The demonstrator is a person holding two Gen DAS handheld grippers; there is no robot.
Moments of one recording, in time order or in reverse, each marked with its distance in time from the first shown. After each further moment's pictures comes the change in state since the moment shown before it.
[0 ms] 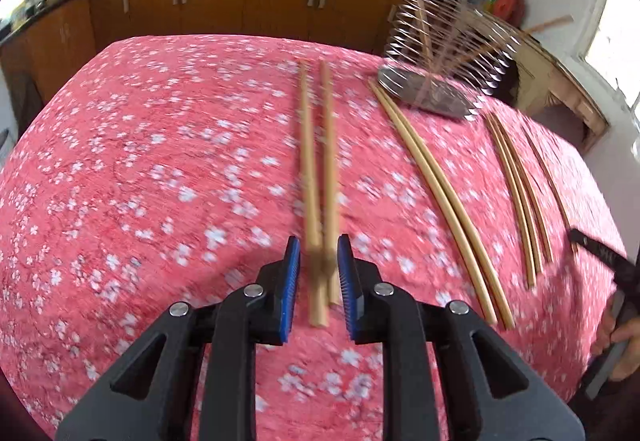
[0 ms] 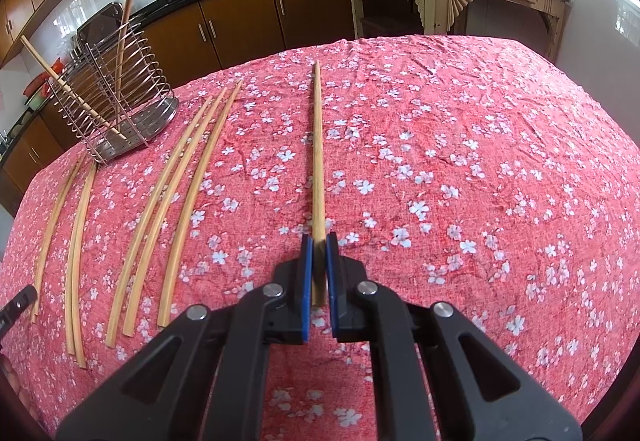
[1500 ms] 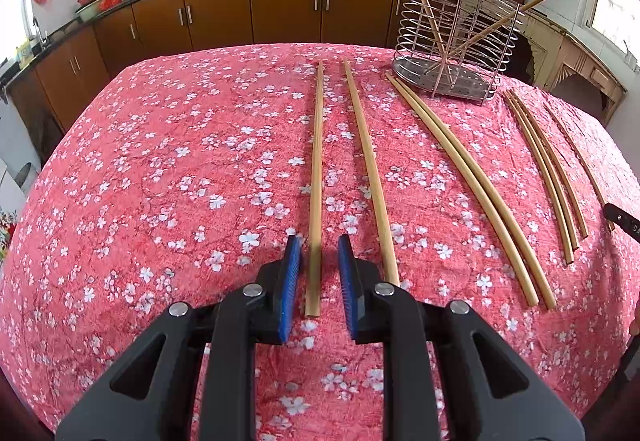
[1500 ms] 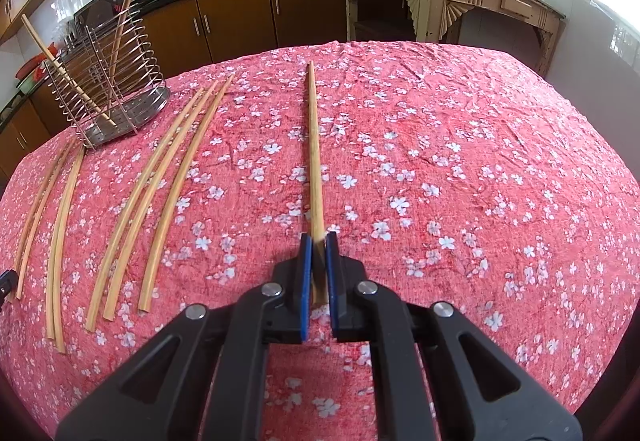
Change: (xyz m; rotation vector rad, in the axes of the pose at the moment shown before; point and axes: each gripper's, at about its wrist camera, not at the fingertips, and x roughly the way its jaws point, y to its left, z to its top) left arm 0.002 -0.018 -0.013 0.132 -0.014 0.114; right arm -0.005 0.005 -0.009 -0.054 -0.012 -0.078
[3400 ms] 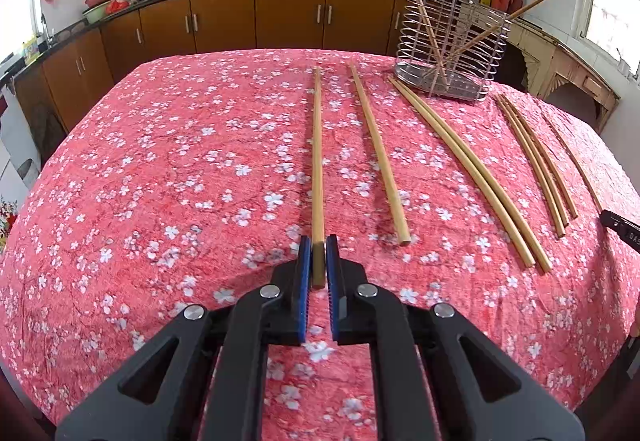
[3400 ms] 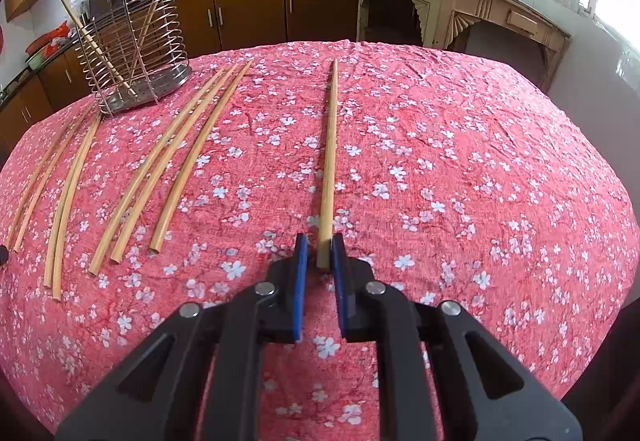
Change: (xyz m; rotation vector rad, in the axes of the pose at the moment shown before) left arm -0.024 0.012 -0.032 -0.020 -0.057 -0.029; right arm -0.035 0.006 -0.034 -0.073 -0.008 -0.013
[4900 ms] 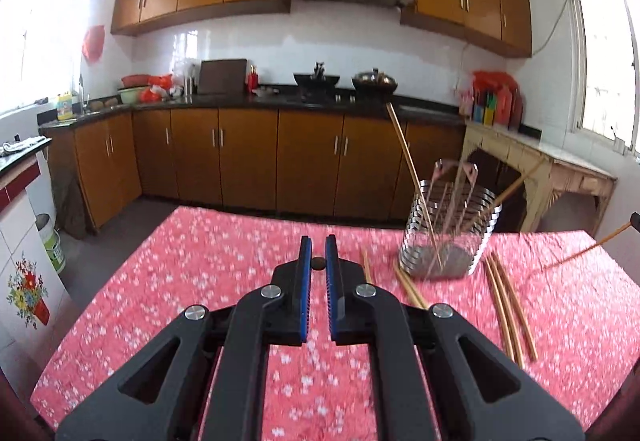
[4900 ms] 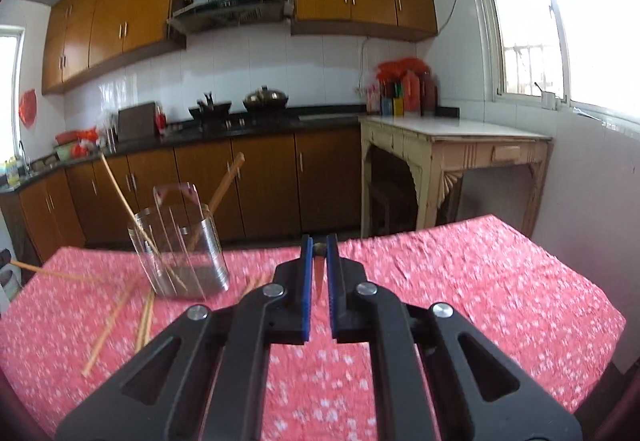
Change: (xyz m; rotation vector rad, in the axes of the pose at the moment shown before) left arm -0.094 0.020 0.088 -0.059 -0.458 0.054; right arm -0.135 -0.017 0.090 0.037 -0.573 0.078
